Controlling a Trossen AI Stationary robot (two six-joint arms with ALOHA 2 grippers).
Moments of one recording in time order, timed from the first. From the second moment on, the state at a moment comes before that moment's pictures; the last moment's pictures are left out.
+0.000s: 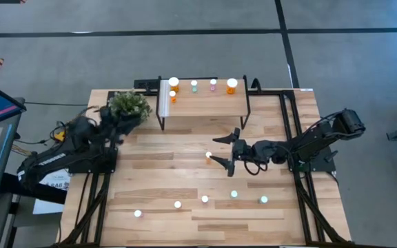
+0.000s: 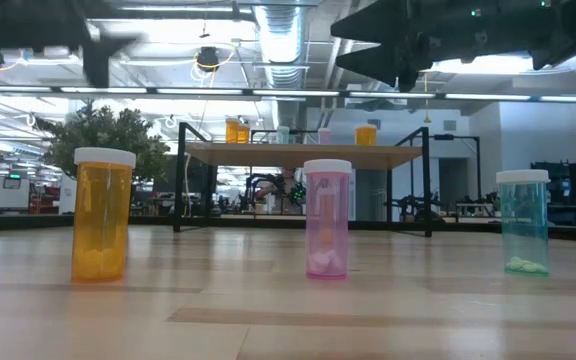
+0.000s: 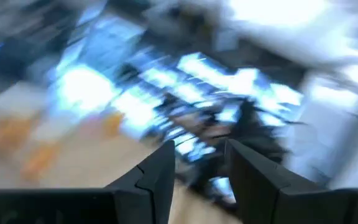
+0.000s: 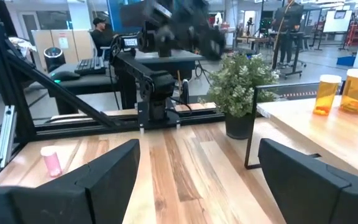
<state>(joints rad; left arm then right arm) 0.44 0.16 0.24 0.17 0.15 -0.53 0.22 1.41 0.53 0.90 0.42 0.04</state>
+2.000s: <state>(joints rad) -0.02 1.49 0.87 0.28 0.06 -0.23 0.36 0.72 0.13 0.85 0.58 -0.03</state>
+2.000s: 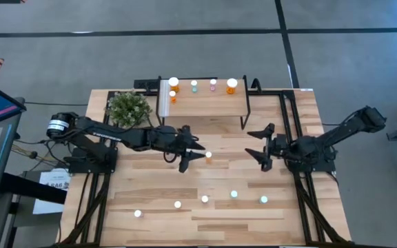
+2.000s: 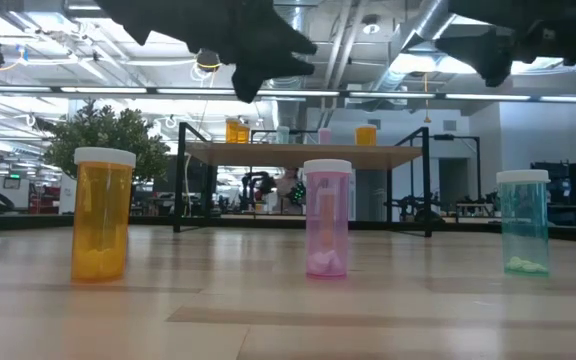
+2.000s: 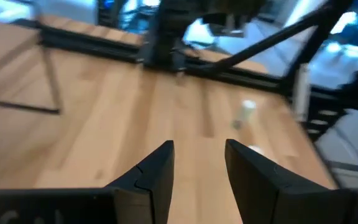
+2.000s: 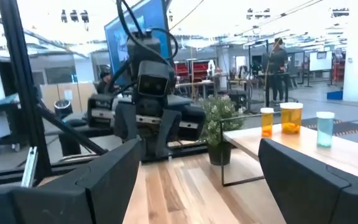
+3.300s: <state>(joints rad) -0.03 1.75 0.96 0.23 -0.07 -0.25 0.36 0.66 0.13 0.79 0.57 -0.03</state>
